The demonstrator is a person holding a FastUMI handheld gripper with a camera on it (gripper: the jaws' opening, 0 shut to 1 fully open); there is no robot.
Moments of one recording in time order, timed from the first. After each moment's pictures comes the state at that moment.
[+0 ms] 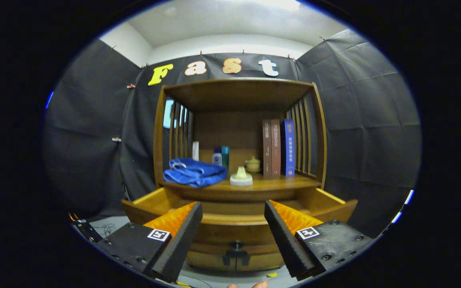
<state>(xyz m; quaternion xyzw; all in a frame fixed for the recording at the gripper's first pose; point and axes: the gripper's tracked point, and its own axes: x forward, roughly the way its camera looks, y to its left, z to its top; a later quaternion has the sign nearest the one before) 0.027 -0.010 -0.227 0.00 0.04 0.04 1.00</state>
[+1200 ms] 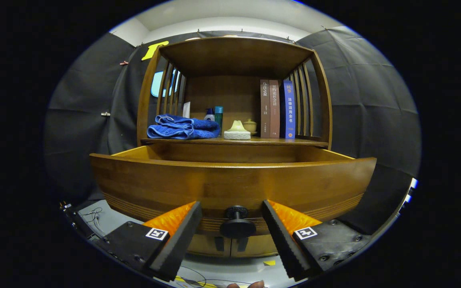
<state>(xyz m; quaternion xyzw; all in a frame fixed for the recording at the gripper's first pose) 0.064 -0.010 -0.323 -0.02 0.10 0.01 0.99</state>
